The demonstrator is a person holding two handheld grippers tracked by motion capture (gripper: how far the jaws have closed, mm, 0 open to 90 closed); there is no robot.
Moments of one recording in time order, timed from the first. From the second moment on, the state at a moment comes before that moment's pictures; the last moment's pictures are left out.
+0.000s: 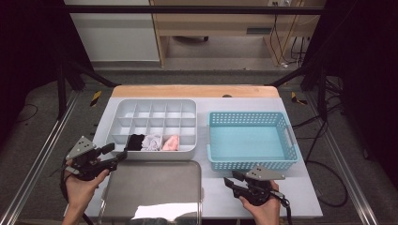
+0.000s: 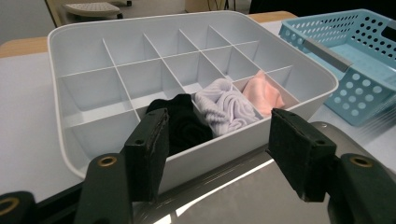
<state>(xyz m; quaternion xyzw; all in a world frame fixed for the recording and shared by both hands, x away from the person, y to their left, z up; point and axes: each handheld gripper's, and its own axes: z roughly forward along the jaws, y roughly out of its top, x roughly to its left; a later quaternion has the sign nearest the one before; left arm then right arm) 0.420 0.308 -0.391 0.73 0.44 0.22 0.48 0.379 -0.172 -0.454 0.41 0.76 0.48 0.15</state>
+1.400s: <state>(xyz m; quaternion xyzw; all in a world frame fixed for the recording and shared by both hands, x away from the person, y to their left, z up) 0.381 0.358 -0.439 0.72 0.48 0.19 0.46 0.387 -0.124 -0.448 0.38 0.78 0.49 0.11</state>
